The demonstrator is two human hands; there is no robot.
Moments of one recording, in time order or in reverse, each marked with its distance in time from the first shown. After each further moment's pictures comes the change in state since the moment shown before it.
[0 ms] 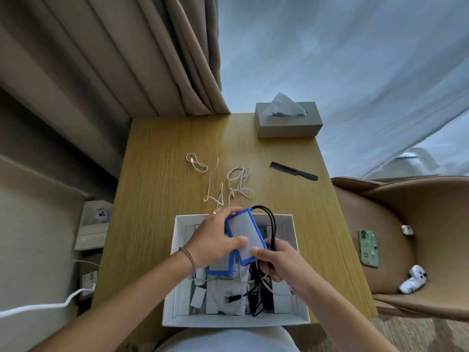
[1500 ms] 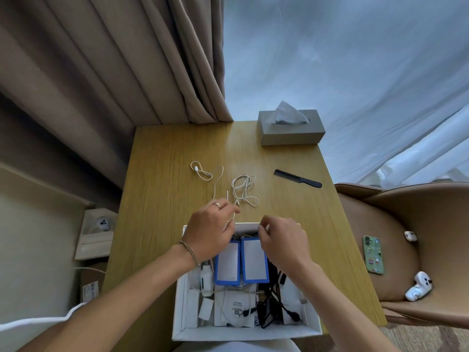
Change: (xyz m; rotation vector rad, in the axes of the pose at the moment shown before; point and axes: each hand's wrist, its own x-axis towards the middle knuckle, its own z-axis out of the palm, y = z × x) left_hand 0.033 -0.029 -0.025 0.554 0.318 0.474; right_hand 0.038 -0.043 0.020 -1.054 0.565 -0.410
